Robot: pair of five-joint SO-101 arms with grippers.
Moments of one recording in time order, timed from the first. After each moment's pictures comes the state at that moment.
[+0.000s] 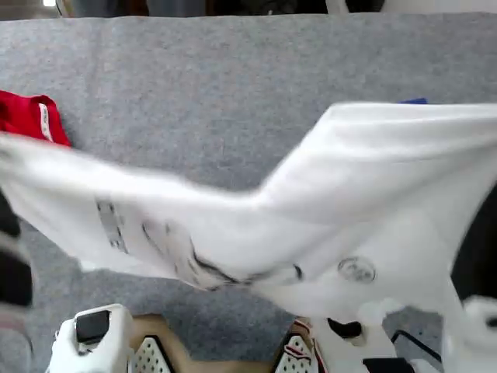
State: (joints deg) left arm -19.3 -42.9 -49.7 100.6 0.8; right arm -0.9 -35.2 -68.2 75.5 18.4
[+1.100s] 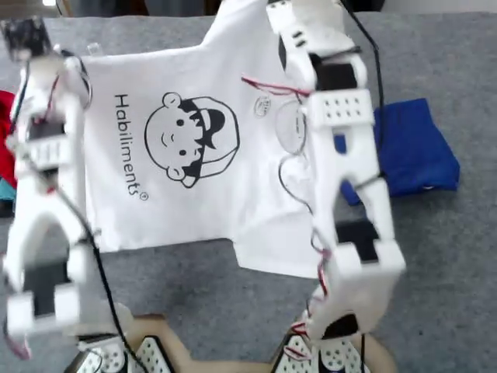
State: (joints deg) left arm -18.3 2.1 9.5 15.3 0.6; right arm -7.2 20.9 -30.7 32.5 14.1
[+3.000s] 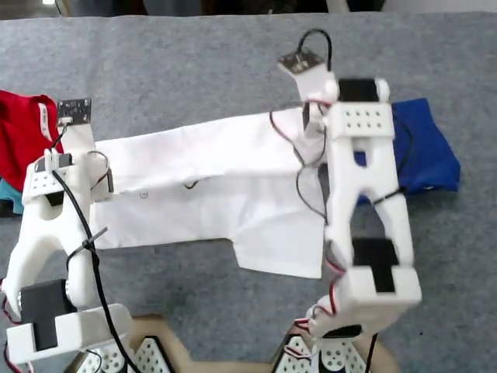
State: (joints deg) left arm -19.7 -10.0 36.2 52.4 -7.6; right arm -0.5 5.4 -2.4 88.9 27.8
